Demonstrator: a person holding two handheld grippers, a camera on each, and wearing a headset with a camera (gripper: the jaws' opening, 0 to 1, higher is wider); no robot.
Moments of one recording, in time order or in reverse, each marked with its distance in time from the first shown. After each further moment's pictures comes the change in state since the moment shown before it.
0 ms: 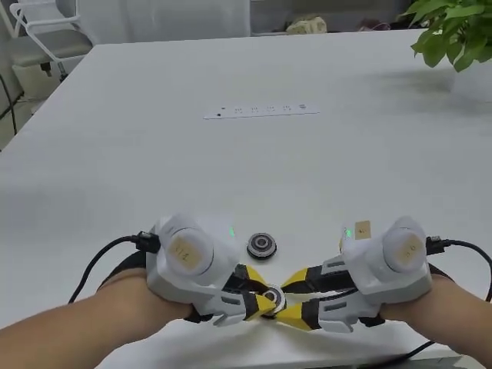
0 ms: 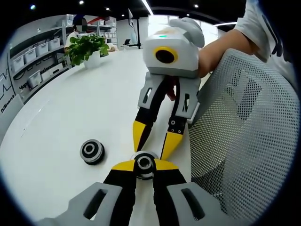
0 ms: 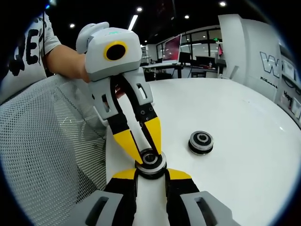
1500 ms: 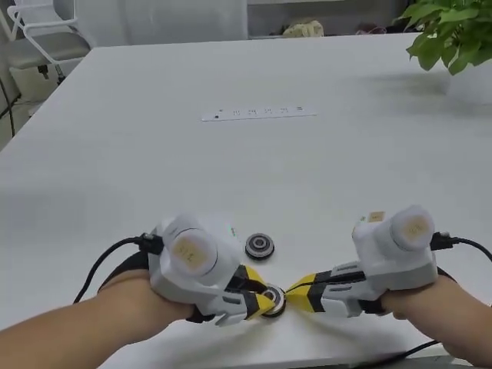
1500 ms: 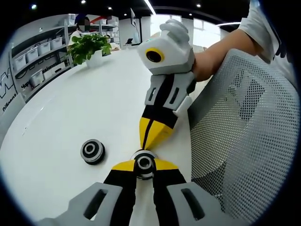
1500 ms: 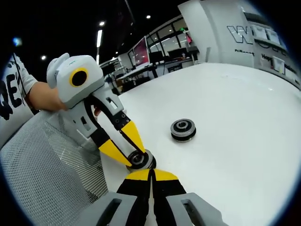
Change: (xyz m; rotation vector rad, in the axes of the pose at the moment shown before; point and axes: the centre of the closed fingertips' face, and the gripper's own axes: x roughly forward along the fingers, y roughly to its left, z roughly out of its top) left arm 0.001 0.002 0.001 -0.013 0.006 0.023; right arm -0.010 -0.017 -0.002 0.348 -0.076 -0.055
